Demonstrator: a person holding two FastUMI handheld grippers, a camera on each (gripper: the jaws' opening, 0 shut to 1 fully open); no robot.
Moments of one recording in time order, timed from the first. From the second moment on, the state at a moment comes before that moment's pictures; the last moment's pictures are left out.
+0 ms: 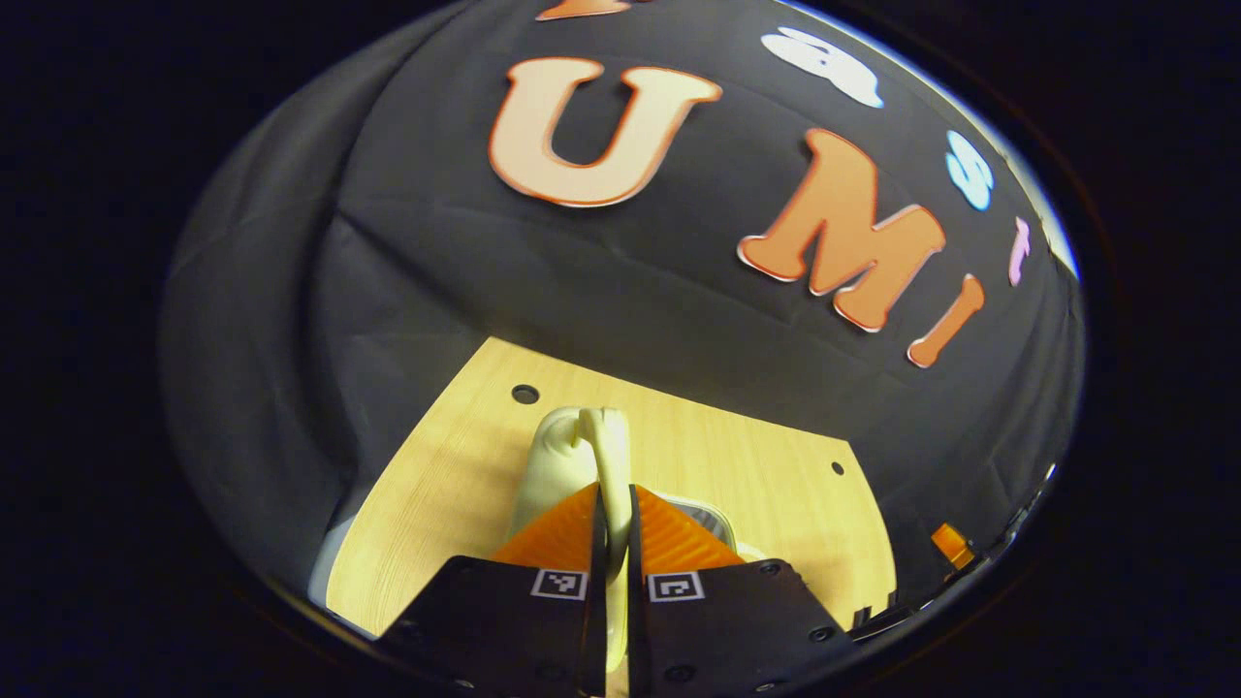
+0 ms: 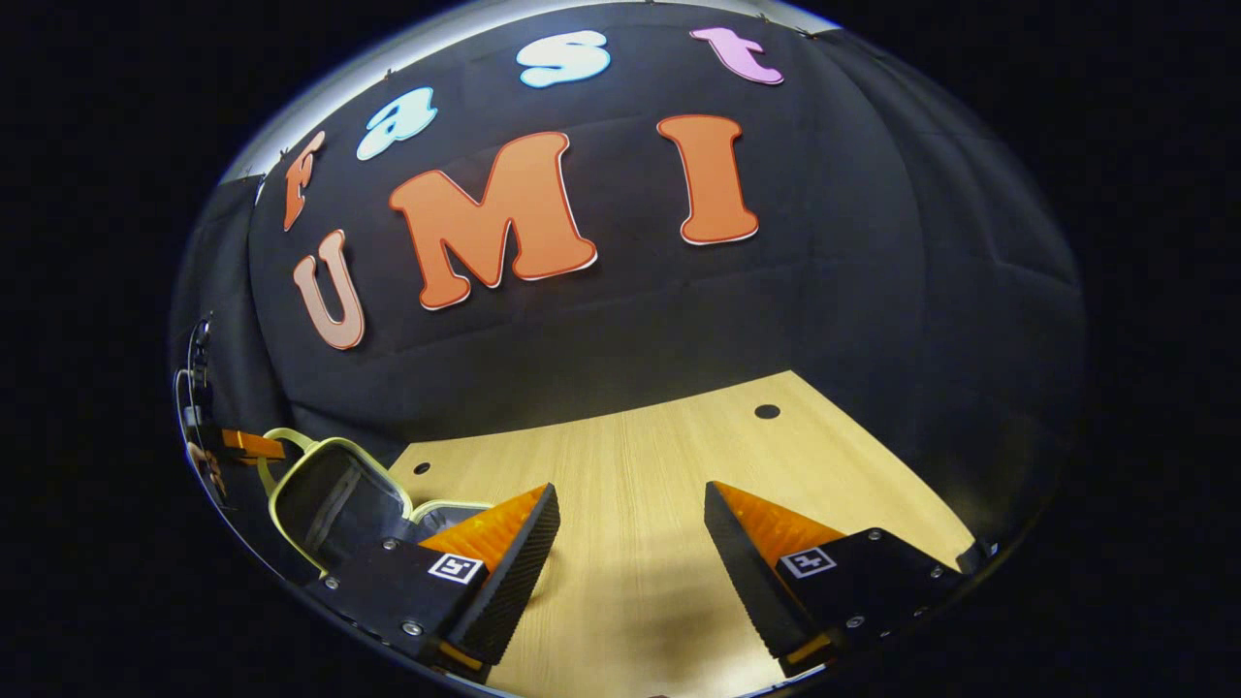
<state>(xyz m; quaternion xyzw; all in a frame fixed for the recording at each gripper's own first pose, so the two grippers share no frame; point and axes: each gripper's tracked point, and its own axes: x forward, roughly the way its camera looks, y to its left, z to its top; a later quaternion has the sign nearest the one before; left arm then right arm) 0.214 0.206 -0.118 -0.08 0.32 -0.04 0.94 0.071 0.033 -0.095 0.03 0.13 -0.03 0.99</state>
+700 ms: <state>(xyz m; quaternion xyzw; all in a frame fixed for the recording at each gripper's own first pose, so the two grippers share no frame) 0.189 -0.022 -0.246 0.08 0.39 -0.11 0.91 0.054 -0.089 -0.090 0.05 0.14 -0.04 0.99</state>
